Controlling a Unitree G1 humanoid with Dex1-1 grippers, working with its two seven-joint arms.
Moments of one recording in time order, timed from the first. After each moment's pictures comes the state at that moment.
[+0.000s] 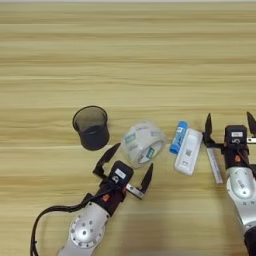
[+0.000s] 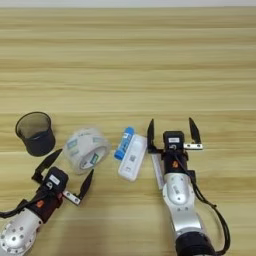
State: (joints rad) left arm 0.25 0.10 -0.31 0.17 0.19 -0.36 -0.13; right arm -0.11 -0.10 -0.04 0.58 -0.18 -0.62 -0.21
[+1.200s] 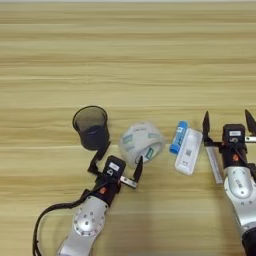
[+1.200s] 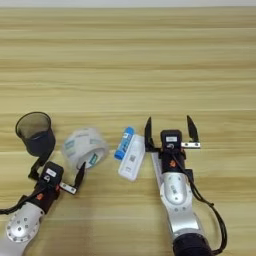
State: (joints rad) left arm 0.10 0.06 -0.22 0.52 0.18 -0.51 -0.05; right arm -0.08 -0.08 -0.04 0.50 -0.19 -0.60 -0.21
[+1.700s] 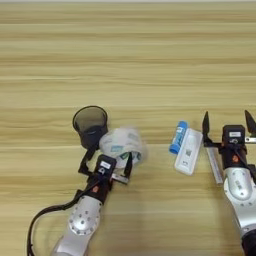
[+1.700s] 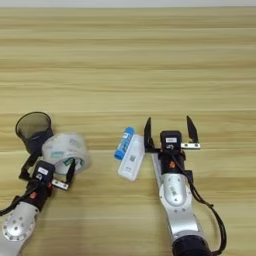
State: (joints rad) left arm 0.07 0.07 -0.17 0.58 0.21 -0.56 0.06; right arm -0.07 -0.07 -0.03 0.48 -0.19 -0.59 -0.21
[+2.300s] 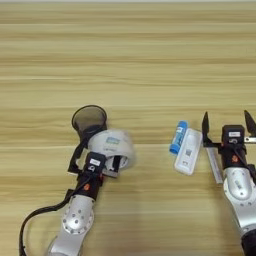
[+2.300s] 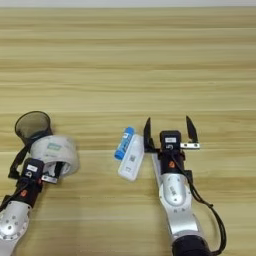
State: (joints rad) left arm 0.09 0.08 -0.13 0.54 0.20 -0.57 0.10; right arm -0.07 -0.07 -0.03 0.48 -0.20 -0.59 -0.21
